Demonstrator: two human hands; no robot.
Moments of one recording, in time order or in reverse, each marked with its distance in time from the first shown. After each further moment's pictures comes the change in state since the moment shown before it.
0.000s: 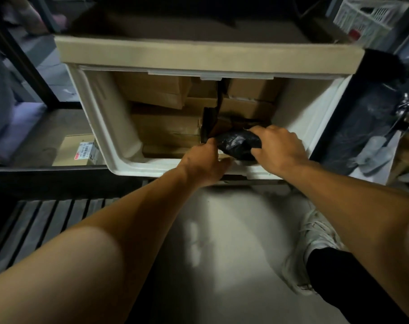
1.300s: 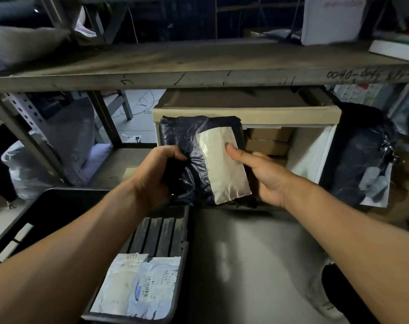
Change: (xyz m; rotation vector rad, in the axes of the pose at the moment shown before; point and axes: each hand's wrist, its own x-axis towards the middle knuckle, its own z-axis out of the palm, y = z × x) left_hand -0.168 -0.020 -0.133 -1.292 0.113 -0.216; right_hand -0.081 -0.105 -0.078 1.623 -0.420 0.101
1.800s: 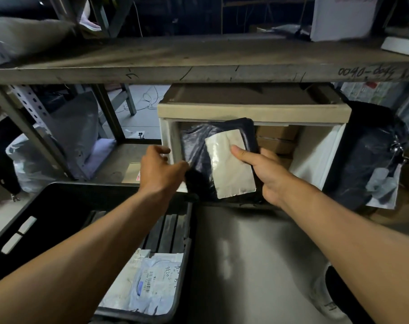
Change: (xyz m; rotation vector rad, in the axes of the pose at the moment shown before) left_hand 0.012 -0.020 -0.008 0.384 0.461 0.236; right_hand 0.010 0.008 0.007 -0.037 0.214 -0.089
